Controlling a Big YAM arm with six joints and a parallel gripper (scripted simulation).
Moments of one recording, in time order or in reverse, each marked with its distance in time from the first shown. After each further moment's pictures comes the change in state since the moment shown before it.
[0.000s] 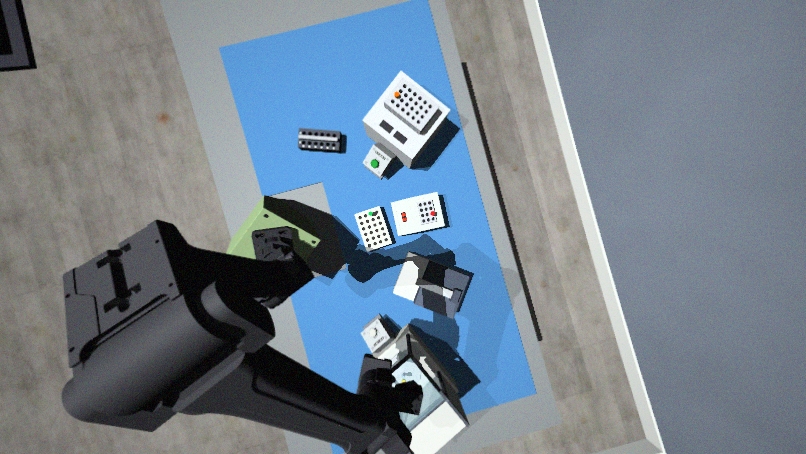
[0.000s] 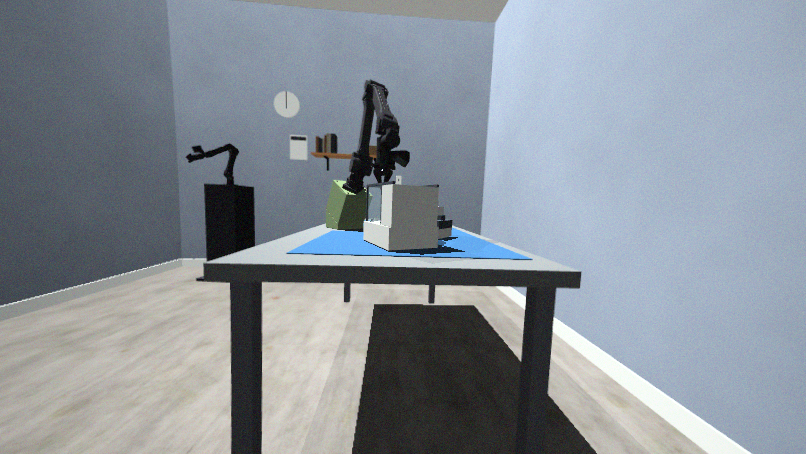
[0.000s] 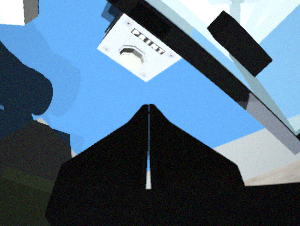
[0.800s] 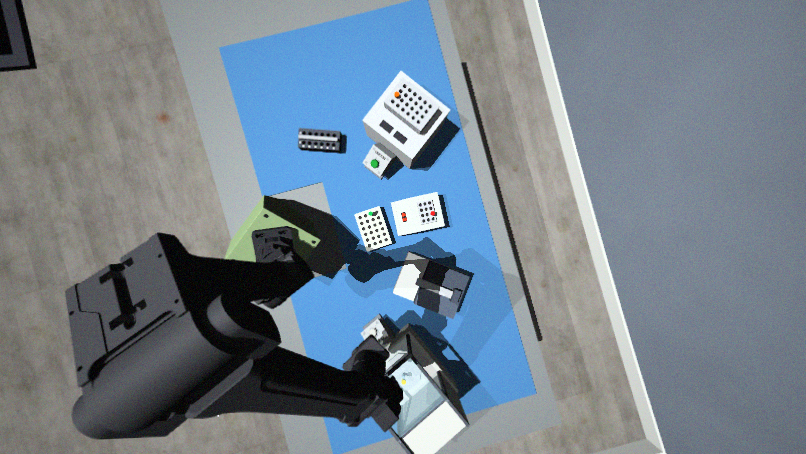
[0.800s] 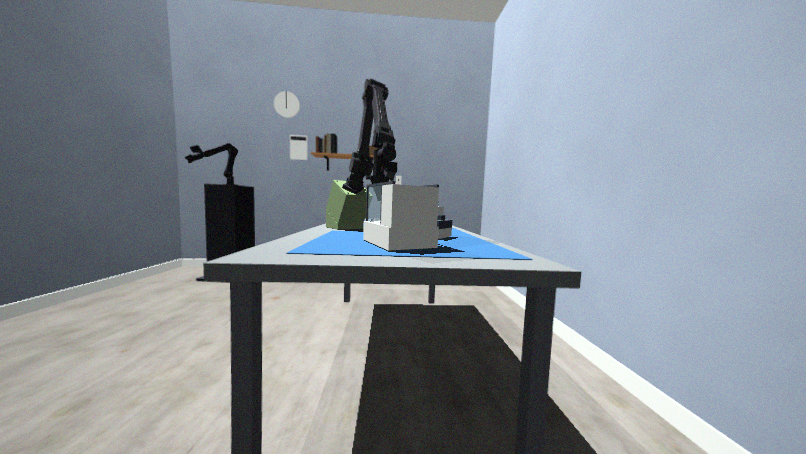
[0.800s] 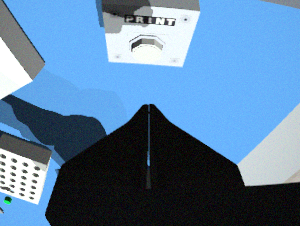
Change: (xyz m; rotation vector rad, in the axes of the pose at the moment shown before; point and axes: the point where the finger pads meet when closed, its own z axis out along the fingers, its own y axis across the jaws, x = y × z) arm 0.026 0.019 0.044 0.002 -0.001 0.590
